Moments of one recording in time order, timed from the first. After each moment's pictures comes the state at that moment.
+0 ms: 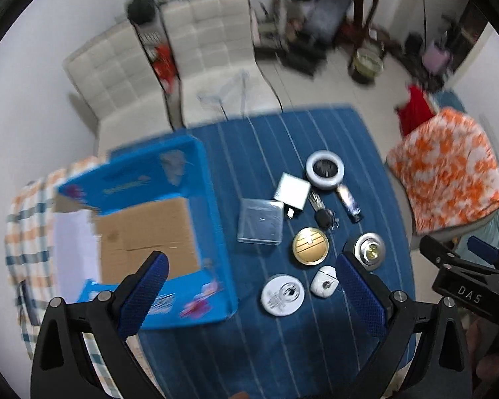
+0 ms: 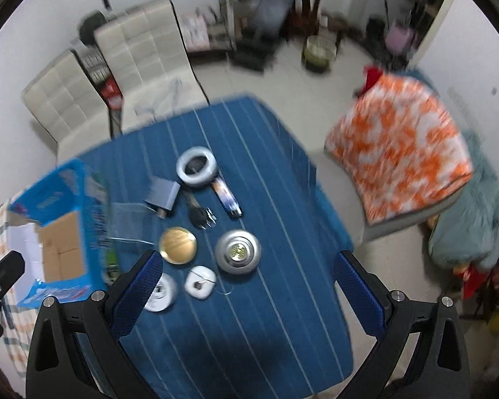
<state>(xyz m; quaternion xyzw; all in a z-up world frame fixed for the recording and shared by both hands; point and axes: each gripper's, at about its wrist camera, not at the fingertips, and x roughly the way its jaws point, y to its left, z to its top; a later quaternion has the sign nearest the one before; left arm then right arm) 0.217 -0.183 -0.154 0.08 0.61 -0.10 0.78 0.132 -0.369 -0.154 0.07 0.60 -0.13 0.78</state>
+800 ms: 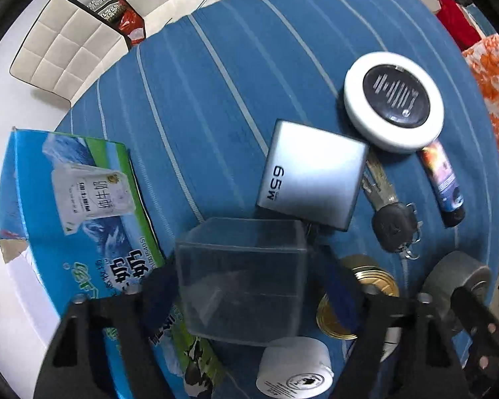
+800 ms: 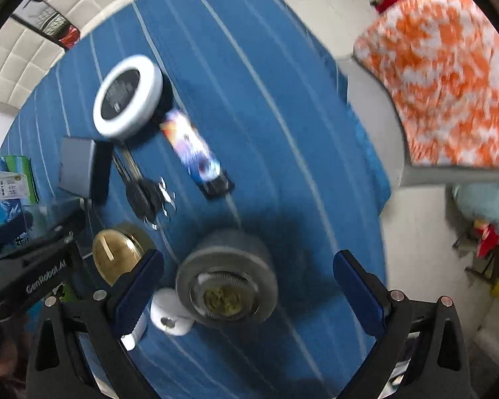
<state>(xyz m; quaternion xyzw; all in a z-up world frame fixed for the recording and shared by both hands) 0.291 -0.248 -0.331 0.20 0.71 -0.06 0.67 0.196 -0.402 -0.324 0.14 0.73 -0.13 0.66</state>
